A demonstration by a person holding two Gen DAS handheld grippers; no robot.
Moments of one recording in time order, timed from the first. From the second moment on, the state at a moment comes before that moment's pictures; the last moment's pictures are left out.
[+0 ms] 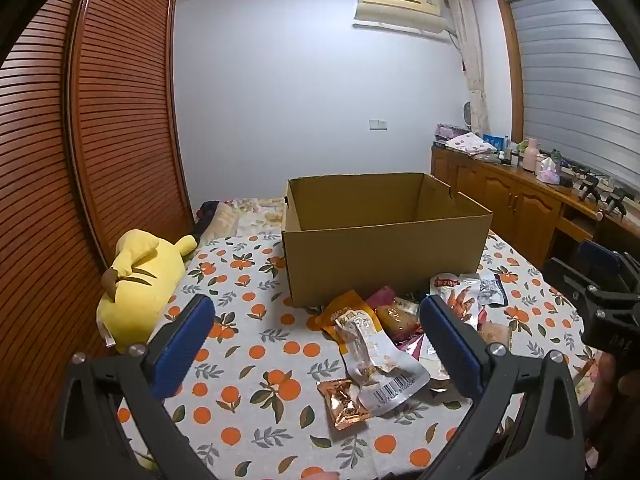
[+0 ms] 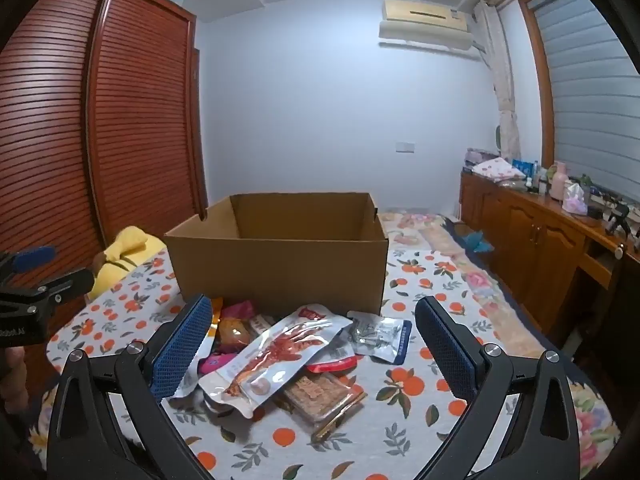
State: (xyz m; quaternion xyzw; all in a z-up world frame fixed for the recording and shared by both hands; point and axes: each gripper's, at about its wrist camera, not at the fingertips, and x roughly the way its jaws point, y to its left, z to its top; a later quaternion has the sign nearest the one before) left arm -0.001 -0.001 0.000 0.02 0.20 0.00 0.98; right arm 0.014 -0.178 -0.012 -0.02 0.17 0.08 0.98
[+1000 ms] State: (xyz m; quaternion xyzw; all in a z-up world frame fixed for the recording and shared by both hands) left arm 0.000 0.003 -0.006 0.02 0.22 0.00 0.98; right arm 0.015 -0.181 -0.014 -0.01 0.17 0.08 0.98
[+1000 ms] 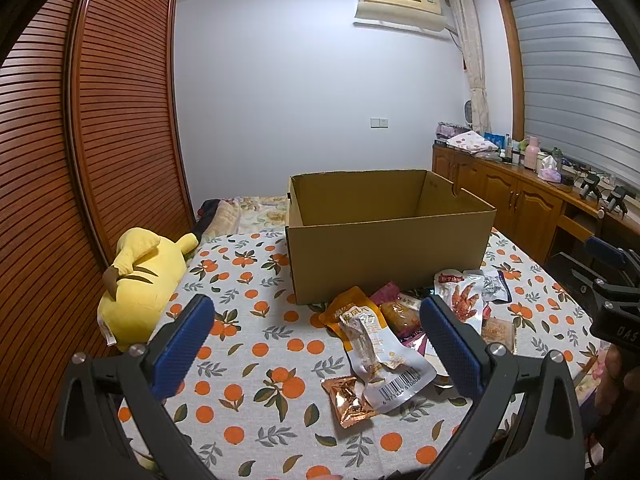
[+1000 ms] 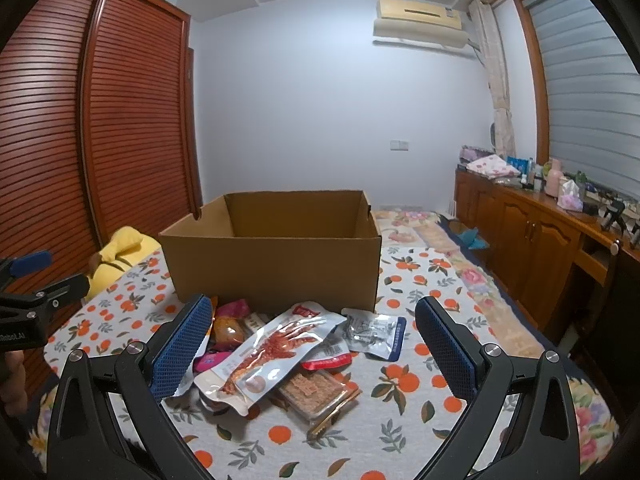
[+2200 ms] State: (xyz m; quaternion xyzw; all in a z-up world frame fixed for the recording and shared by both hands) left arm 0.001 0.002 -0.004 0.02 0.22 -0.01 0.98; right arm 0.010 -0.178 -0.013 -0.01 0.17 0.08 0.98
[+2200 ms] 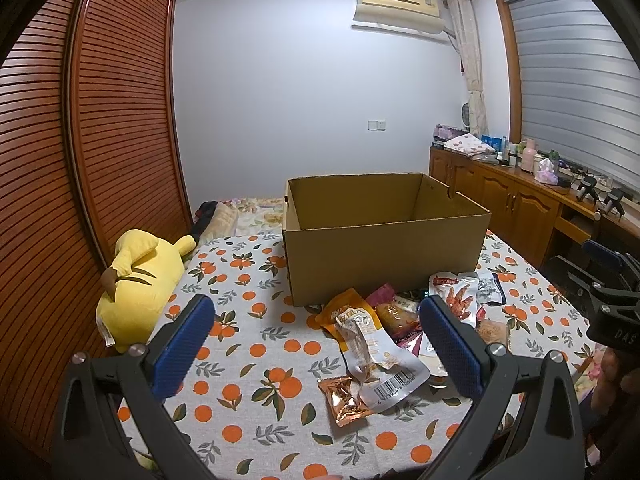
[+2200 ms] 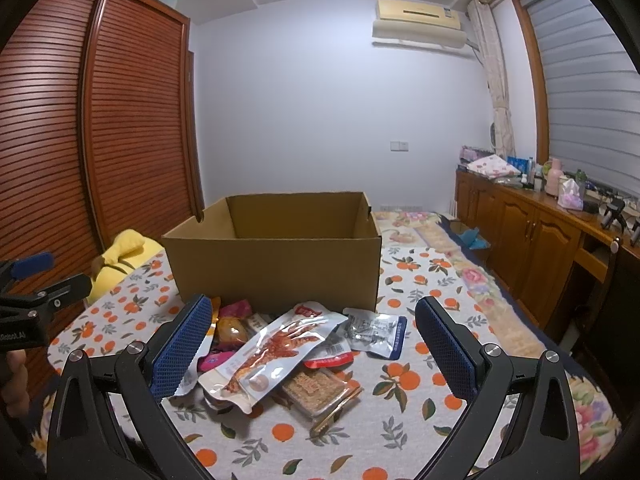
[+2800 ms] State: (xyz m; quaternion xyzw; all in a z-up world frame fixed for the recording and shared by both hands) left arm -0.004 -0.002 0.003 0.01 0.21 -0.01 0.98; right arm 0.009 -0.177 -0.012 -0.01 0.17 0.08 0.98
